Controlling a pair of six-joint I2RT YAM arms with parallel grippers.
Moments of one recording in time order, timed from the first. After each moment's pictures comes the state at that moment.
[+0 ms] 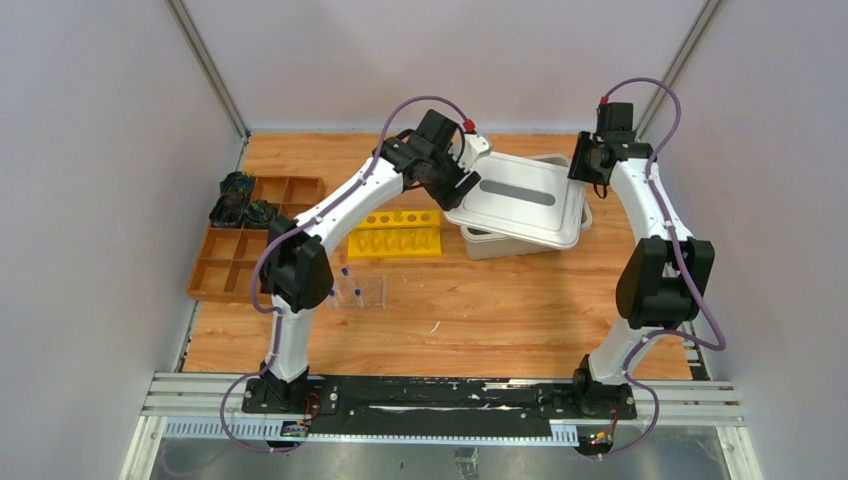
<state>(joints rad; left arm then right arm) -0.66 2.05 1.99 -0.79 0.15 0.29 -0.04 1.73 1.56 -0.63 0.06 0.16</state>
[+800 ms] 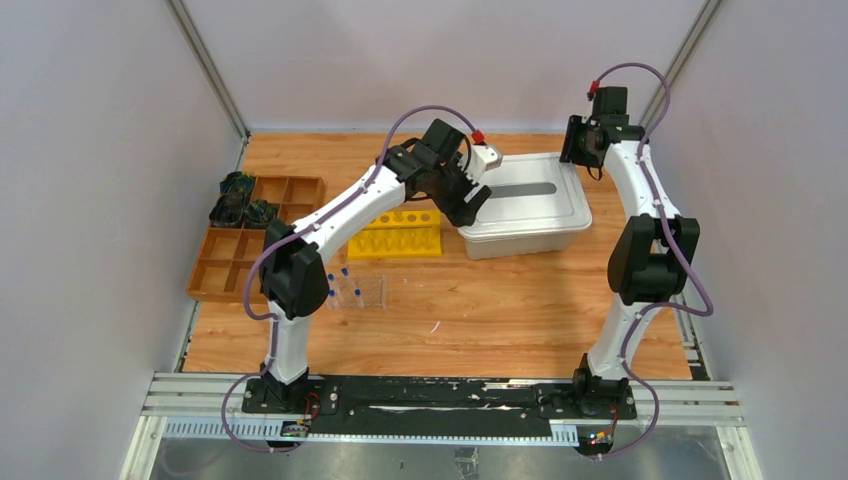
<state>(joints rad) -0.71 1.99 1.92 -0.77 0.27 0.24 -0.04 1.91 1.77 -0.63 -0.04 0.14</state>
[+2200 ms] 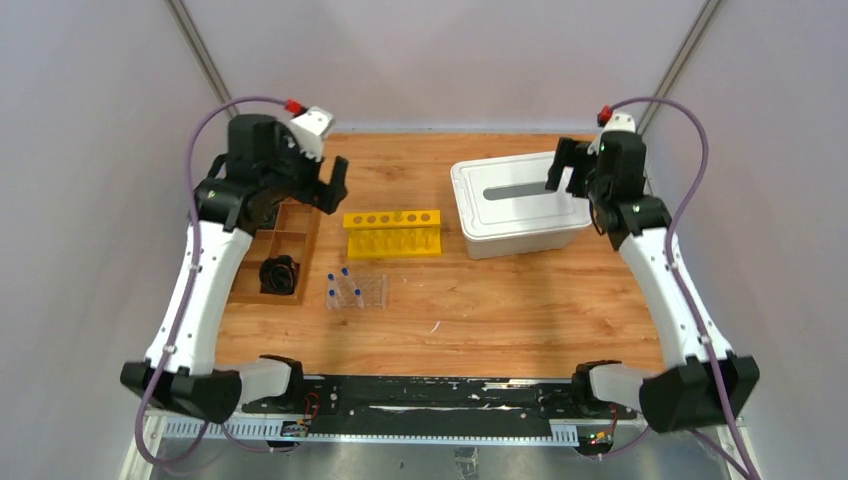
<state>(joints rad) -0.28 1.31 1.61 -0.87 0.24 0.24 0.09 1.30 1.34 -0.49 0.12 0.18</state>
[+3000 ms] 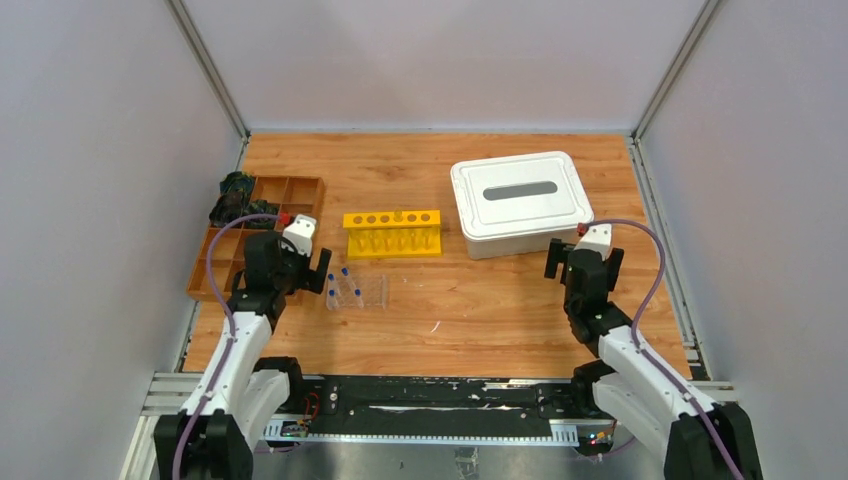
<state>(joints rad) 0.03 0.79 0.45 -0.28 0.16 0.32 0.29 0.78 0.28 0.09 0.54 0.09</state>
